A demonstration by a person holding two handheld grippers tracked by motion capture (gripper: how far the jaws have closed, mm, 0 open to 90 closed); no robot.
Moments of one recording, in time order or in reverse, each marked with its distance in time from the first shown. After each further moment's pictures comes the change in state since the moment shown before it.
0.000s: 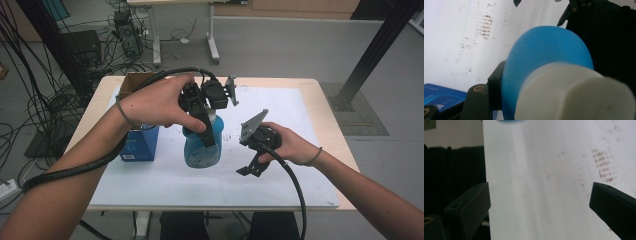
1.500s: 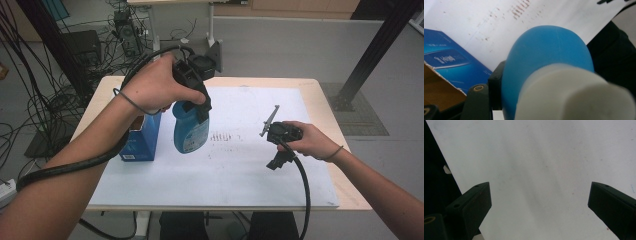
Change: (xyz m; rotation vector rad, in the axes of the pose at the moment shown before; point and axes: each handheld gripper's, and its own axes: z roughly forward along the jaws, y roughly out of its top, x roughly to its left) left arm 0.041 -0.004 -0.027 0.039 0.065 -0.473; right arm -0.046 -0.052 -0.009 0.355 -0.070 0.215
